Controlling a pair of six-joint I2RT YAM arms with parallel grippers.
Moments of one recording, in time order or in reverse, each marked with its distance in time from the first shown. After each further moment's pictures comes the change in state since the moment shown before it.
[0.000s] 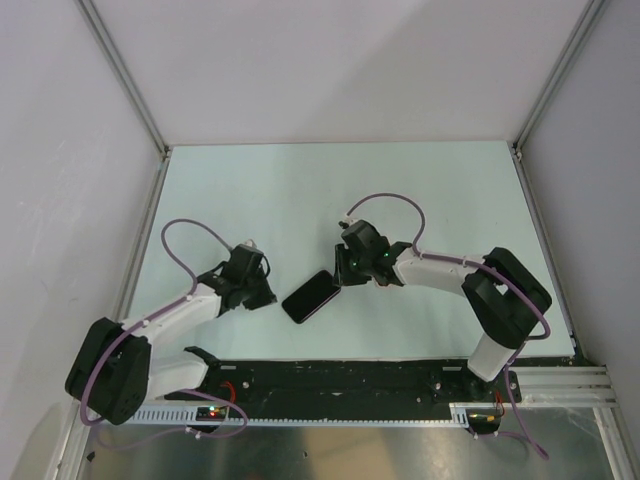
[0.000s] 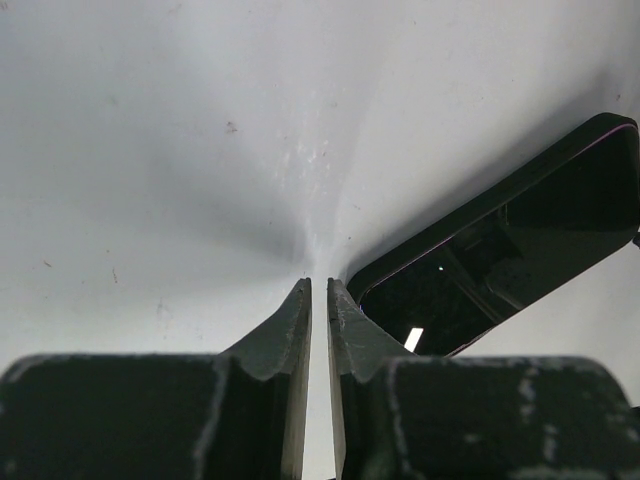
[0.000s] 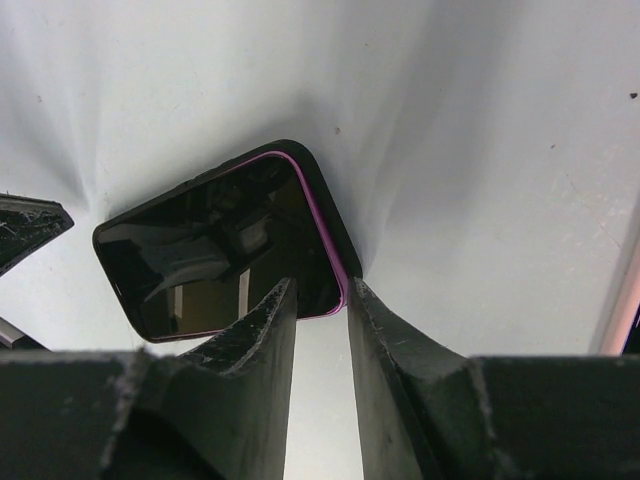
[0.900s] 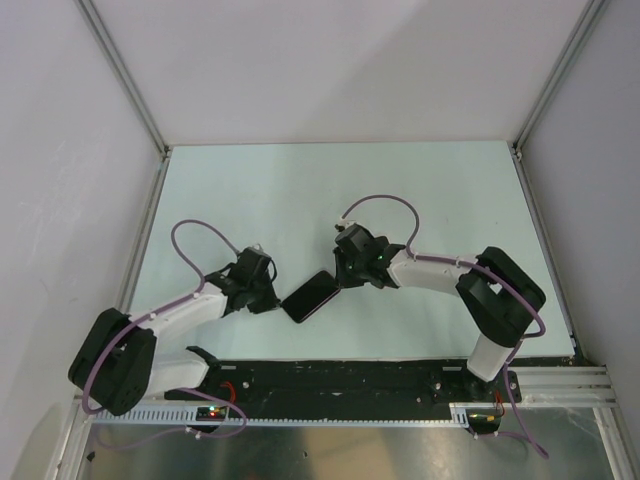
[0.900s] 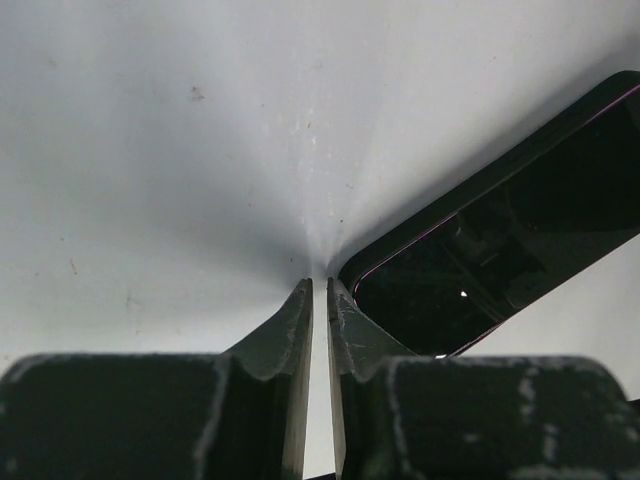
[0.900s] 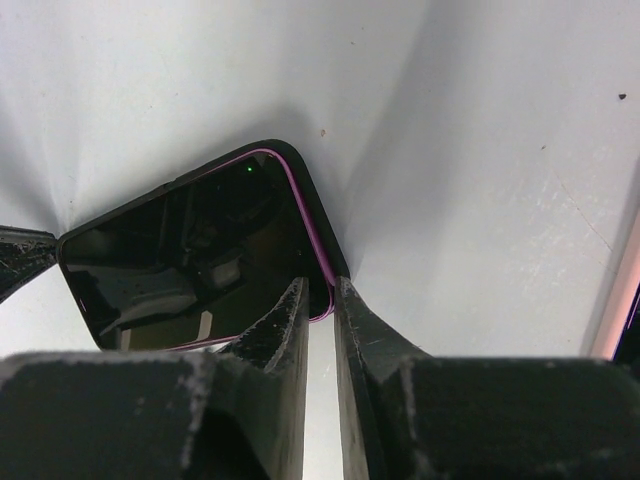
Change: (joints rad) left arm -0.055 0.039 -0.002 0.003 0.000 -0.027; right arm 0.039 0.032 0.014 -0.013 0.069 -0.009
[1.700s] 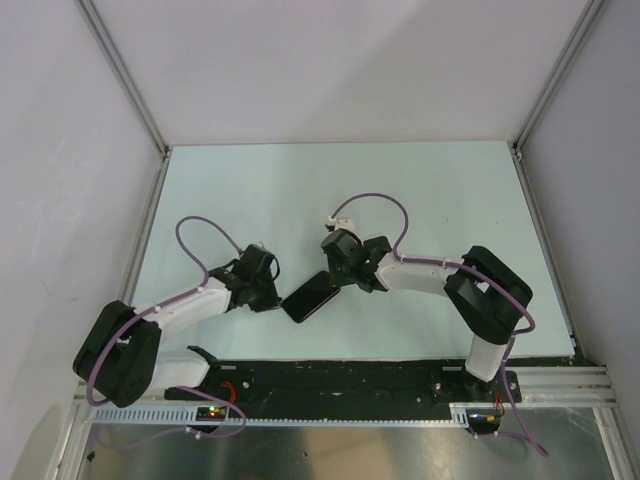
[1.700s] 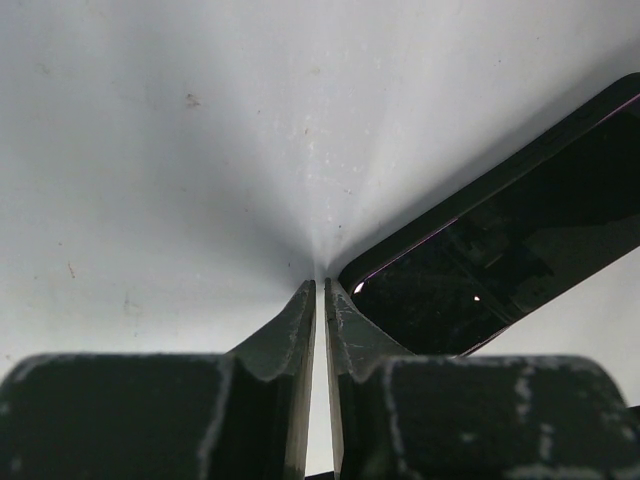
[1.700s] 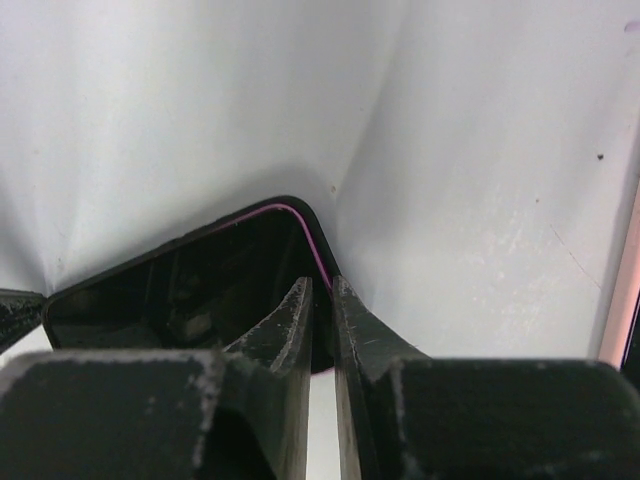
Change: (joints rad) left arm -0.016 0.058 0.037 -0.020 0.000 0.001; right arm 0.072 0.066 0.055 0.010 0.171 -0.005
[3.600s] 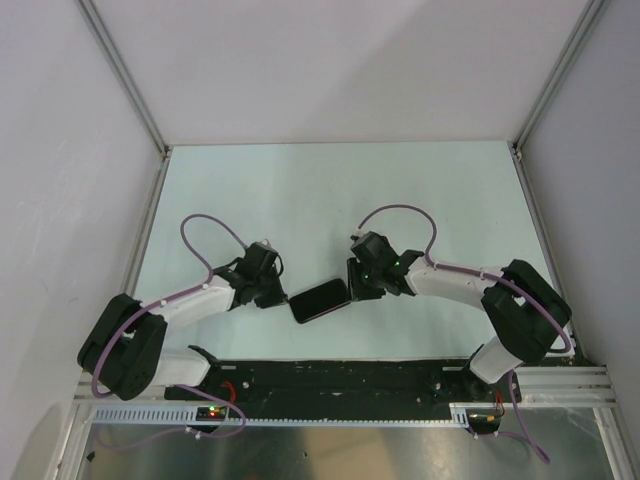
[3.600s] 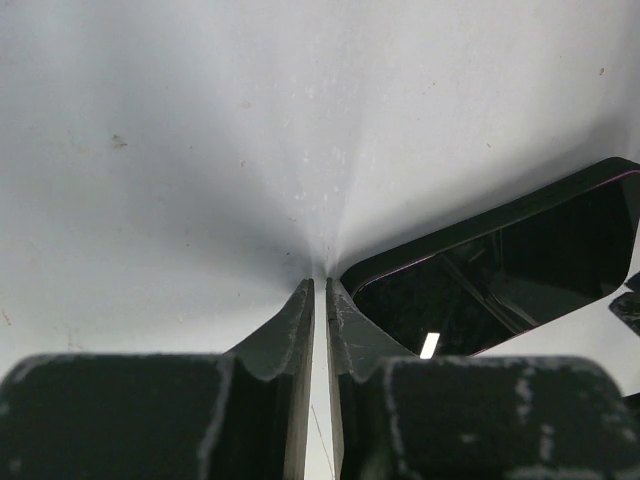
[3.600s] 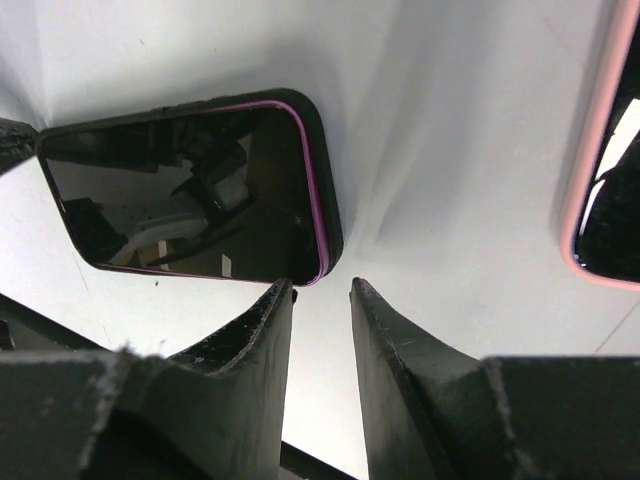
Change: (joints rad) left arm -0.011 0.040 0.010 0.083 0.026 -0.001; right arm -0.089 -0.207 -0.168 -0.138 -0.239 0.052
